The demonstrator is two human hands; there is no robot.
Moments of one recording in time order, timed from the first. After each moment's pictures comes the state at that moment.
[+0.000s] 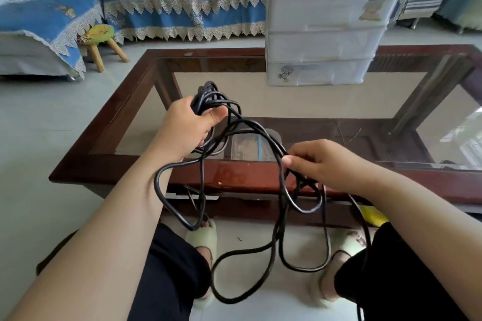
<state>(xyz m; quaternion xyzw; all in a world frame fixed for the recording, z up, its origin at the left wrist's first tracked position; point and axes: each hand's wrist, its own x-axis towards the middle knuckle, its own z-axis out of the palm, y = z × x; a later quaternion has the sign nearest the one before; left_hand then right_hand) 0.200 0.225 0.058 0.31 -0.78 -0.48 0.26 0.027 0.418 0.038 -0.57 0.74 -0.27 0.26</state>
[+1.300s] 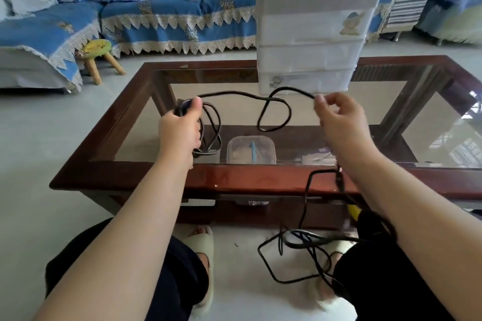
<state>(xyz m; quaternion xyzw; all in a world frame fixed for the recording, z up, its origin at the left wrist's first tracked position) 0.184 0.237 0.051 0.46 -0.52 -0.59 0.40 0.007 0.410 0.058 -0.25 0.77 -0.58 0.10</state>
